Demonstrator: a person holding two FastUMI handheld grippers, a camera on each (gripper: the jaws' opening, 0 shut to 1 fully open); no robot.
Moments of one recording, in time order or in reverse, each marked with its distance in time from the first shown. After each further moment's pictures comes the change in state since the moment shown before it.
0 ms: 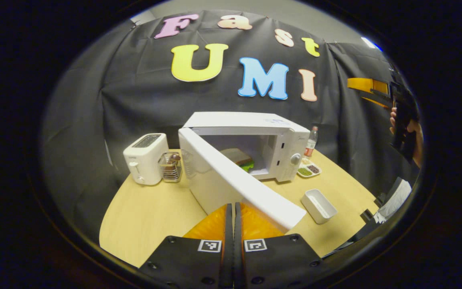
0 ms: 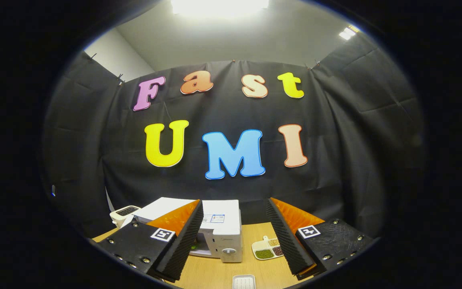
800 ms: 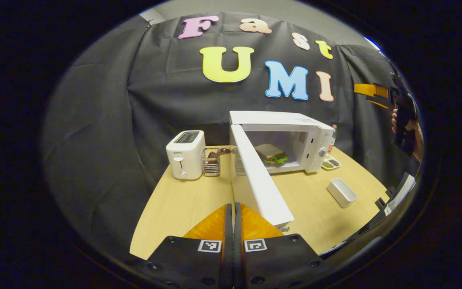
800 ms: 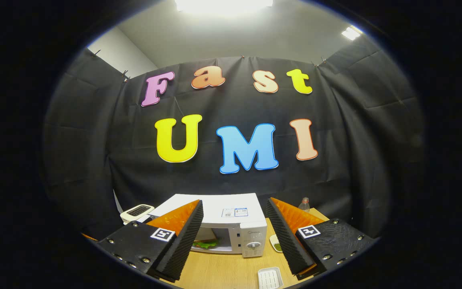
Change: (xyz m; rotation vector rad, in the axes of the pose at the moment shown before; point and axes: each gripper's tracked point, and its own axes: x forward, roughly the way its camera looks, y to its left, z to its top) left arm -0.080 0.132 -0.024 -0.007 0.011 0.111; right arm -0.012 0.079 -0.010 0.000 0.016 0.020
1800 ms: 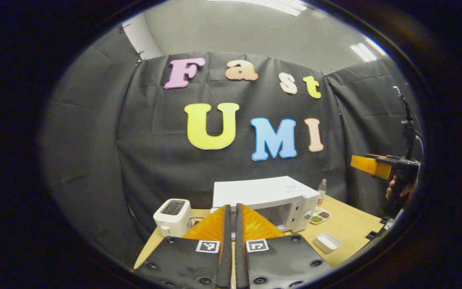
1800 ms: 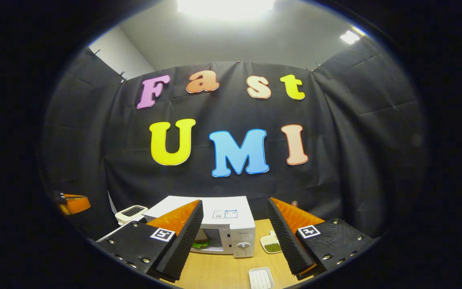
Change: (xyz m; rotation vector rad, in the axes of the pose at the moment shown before) left arm -0.011 -0.044 0.187 0.040 -0.369 -0.018; right arm -0.017 -0.013 0.005 -0.011 -0.014 -0.041
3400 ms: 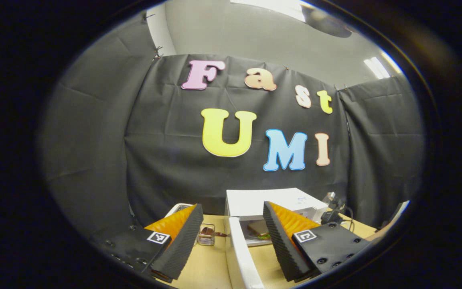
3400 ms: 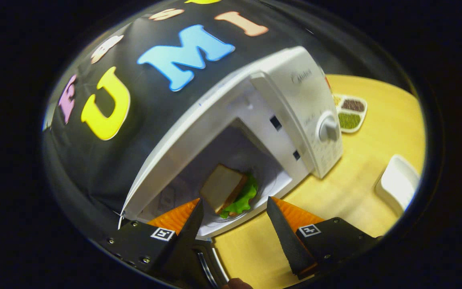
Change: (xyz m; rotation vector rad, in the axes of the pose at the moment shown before) left arm 0.007 0.061 0.031 -0.087 -0.081 -0.001; right arm 0.147 0.113 -0.264 0.575 0.483 -0.077
